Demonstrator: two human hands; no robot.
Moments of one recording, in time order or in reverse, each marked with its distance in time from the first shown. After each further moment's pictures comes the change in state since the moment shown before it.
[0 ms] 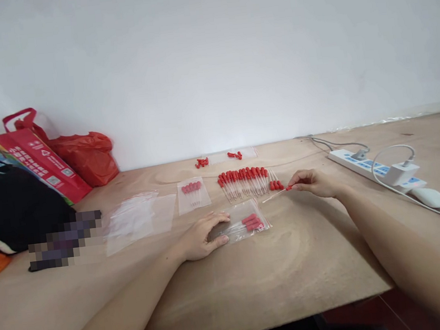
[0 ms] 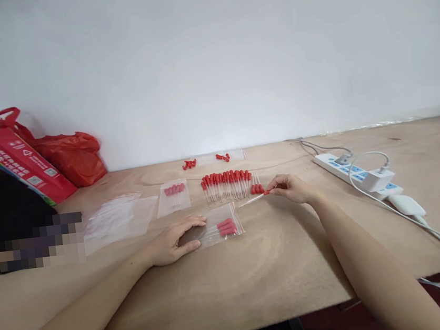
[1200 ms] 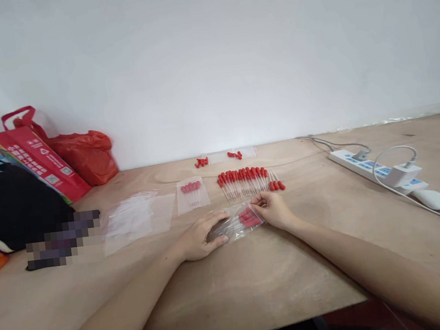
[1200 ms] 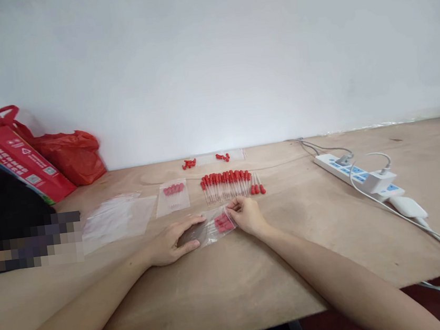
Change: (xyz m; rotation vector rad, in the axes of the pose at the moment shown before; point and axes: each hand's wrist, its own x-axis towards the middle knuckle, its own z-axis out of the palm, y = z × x) left_hand 0.003 0.000 0.001 0.066 0.006 -0.005; right_hand 0.009 -0.040 0.128 0.222 0.185 0.119
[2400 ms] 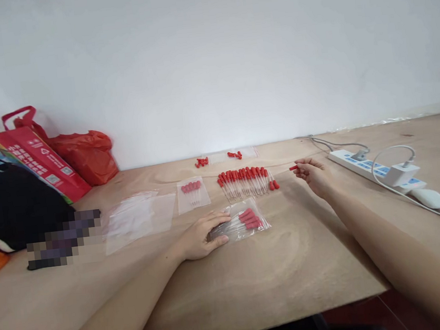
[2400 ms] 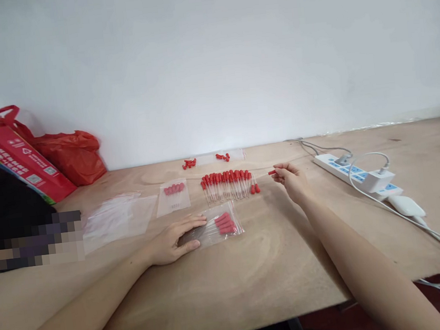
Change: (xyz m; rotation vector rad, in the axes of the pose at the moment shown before) left_hand 0.000 0.000 0.000 -0.026 -0.025 -0.004; right_hand 0.037 0.018 -0.114 0.474 0.437 -0.020
